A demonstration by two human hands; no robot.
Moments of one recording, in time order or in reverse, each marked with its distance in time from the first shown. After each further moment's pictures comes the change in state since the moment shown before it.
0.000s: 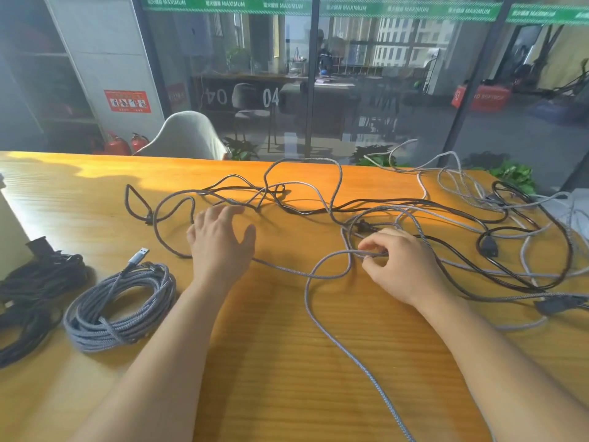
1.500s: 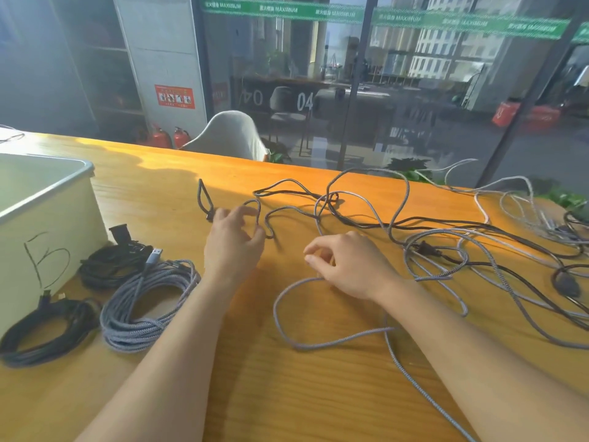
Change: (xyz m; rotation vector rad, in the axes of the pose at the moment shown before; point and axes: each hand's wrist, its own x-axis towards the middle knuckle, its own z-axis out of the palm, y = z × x) left_hand 0.021 -0.072 -0.048 -0.256 0.006 -0.144; right_hand 0.052 -0.156 0.056 0.044 -0.283 -0.302
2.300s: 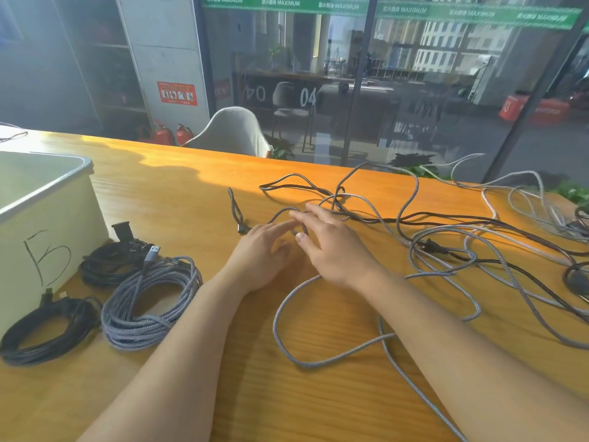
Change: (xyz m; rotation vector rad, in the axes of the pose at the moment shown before) left_hand 0.000 -0.011 0.025 0.134 -0.384 0.288; right_hand 0.026 -0.016 0.017 0.110 0.053 0.008
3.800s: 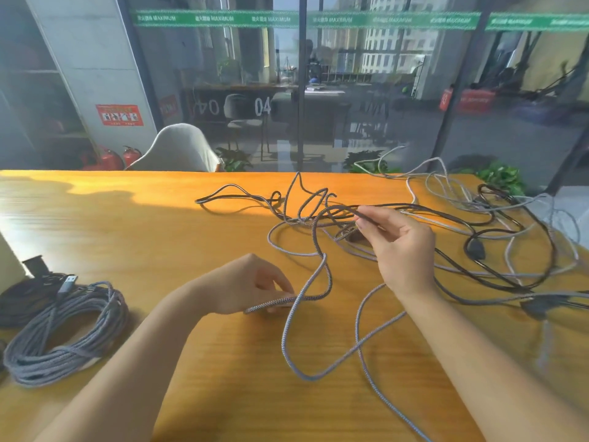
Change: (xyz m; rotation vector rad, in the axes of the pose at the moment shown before) left_hand -0.012 0.106 0.009 -0.134 -0.636 0.068; right_hand -0.120 0.102 -0.092 0.566 0.806 0.156
